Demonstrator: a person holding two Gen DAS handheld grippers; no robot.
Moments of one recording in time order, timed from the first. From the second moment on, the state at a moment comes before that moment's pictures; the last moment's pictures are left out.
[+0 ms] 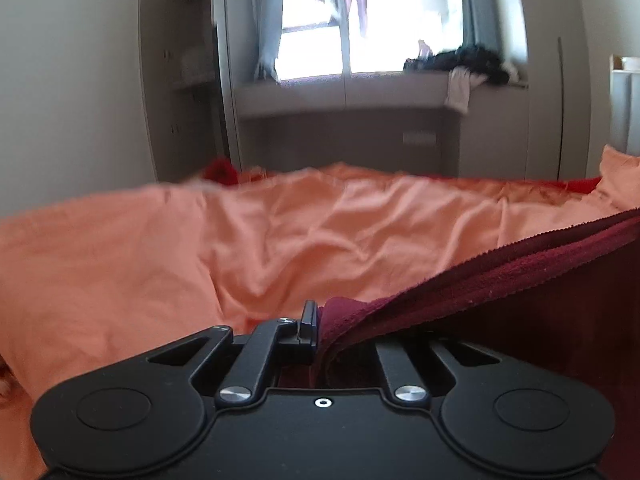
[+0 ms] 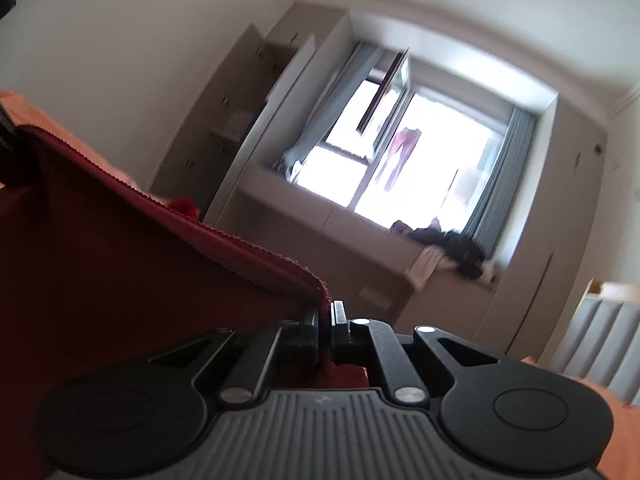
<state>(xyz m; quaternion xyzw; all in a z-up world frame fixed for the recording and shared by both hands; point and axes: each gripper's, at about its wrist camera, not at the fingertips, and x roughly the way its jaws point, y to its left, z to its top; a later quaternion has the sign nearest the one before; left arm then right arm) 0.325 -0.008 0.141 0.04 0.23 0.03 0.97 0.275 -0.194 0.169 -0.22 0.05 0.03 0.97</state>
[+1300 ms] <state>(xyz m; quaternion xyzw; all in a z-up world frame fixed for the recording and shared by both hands) 0.367 0.034 0.061 -0.03 0.32 0.10 0.94 0.361 -0.279 0.107 -0.09 0.22 -0.04 0.97</state>
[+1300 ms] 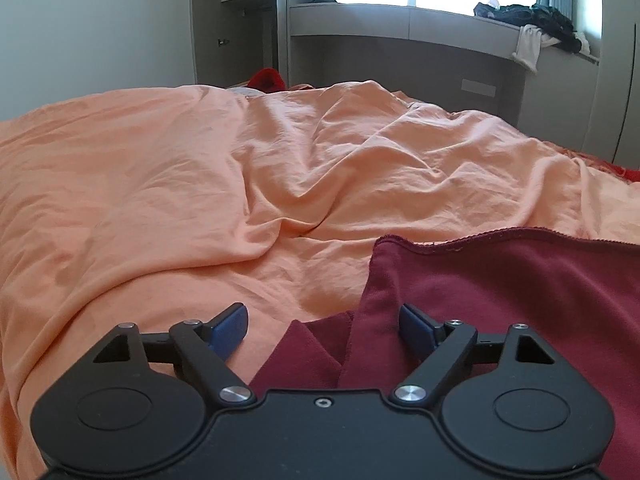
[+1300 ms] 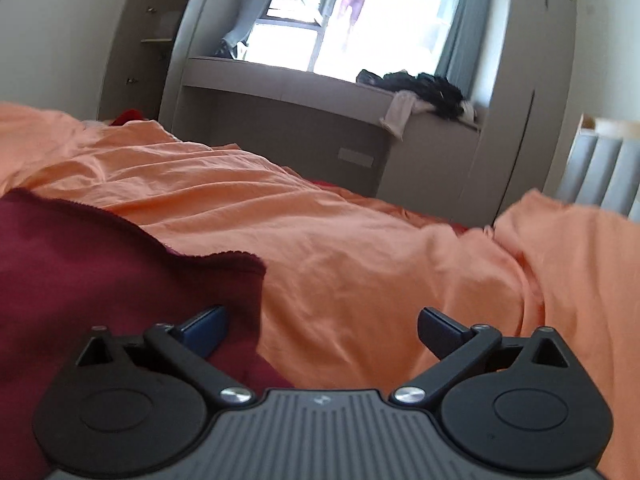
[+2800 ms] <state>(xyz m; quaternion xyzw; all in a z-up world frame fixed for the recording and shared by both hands) 0.136 0.017 0.081 -0.12 0.12 0.06 0.98 0.202 -0.170 0.135 -0.02 0.10 0.10 0.99</state>
